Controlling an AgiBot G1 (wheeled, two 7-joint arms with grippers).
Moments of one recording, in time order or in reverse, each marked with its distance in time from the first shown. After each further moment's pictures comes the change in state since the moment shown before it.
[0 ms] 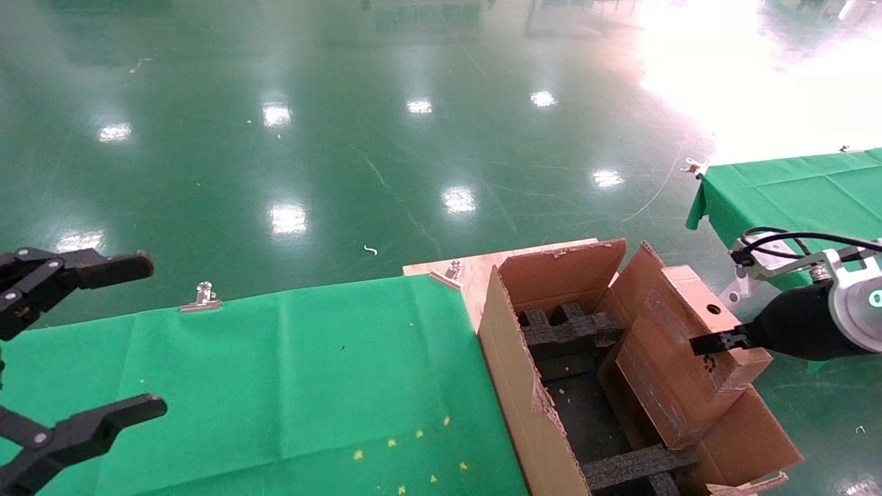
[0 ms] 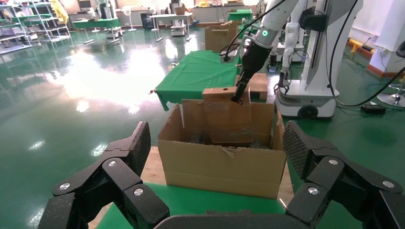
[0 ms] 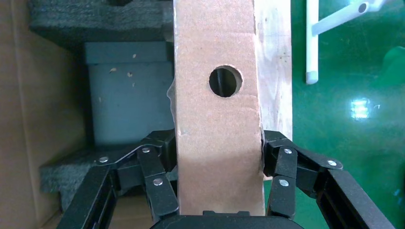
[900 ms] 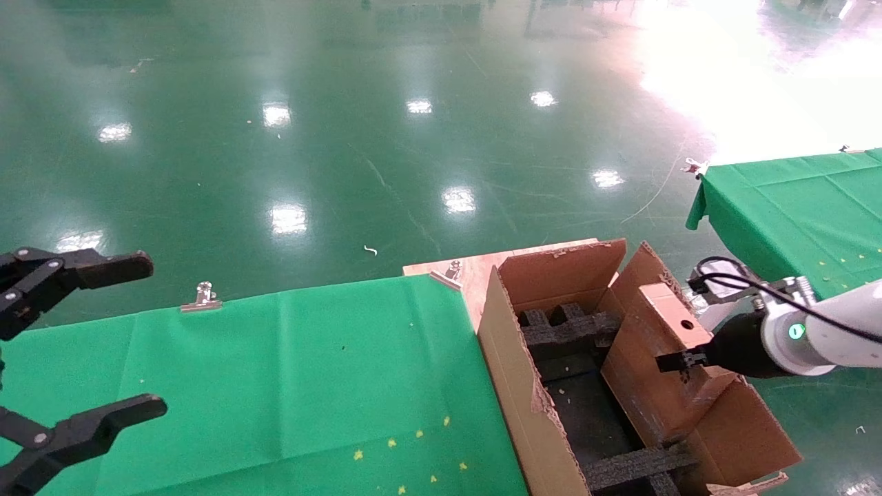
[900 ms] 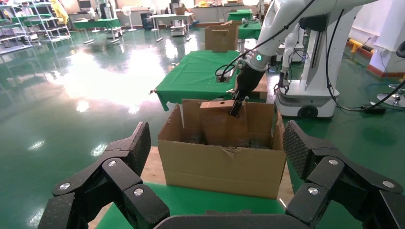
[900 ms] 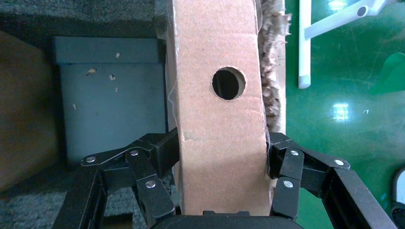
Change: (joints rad) left arm 0.000 0.000 0.000 0.000 0.000 0.000 0.000; right arm -0.172 -0.090 -0.079 -0.006 -0.161 0.208 0.165
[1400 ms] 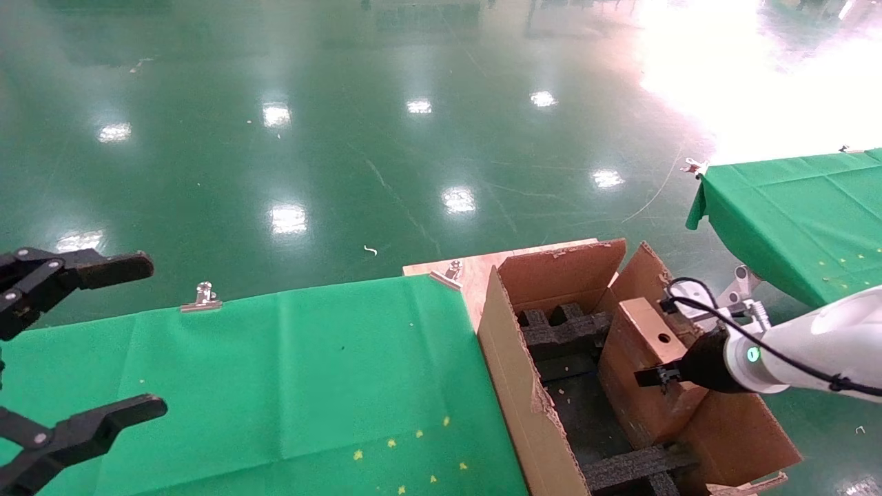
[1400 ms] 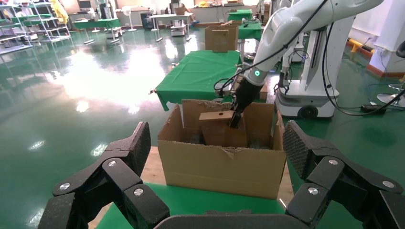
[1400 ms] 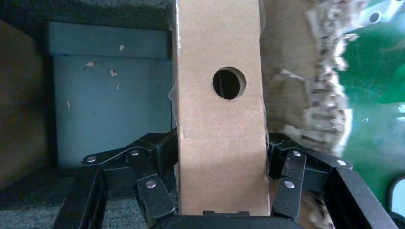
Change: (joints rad) left arm 0.000 0.000 0.000 0.000 0.000 0.000 0.000; right arm -0.104 -0.062 -0.041 -0.022 -0.082 0.100 0.082
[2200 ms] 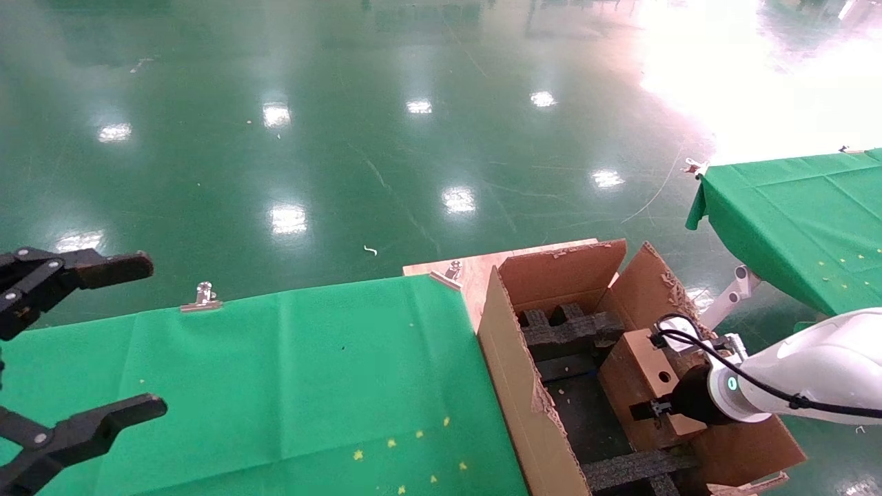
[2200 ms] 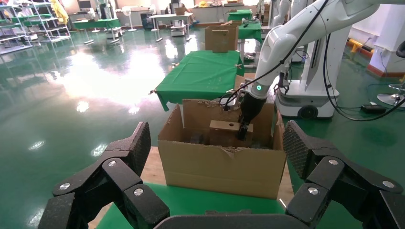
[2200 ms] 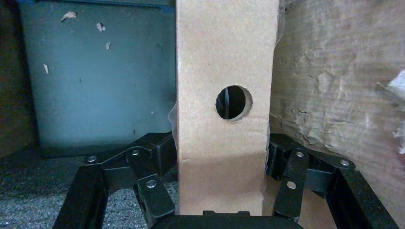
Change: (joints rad) left arm 0.000 0.000 0.000 0.000 0.000 0.000 0.000; right arm -0.090 -0.080 -0.032 -0.144 0.065 0.053 -0.034
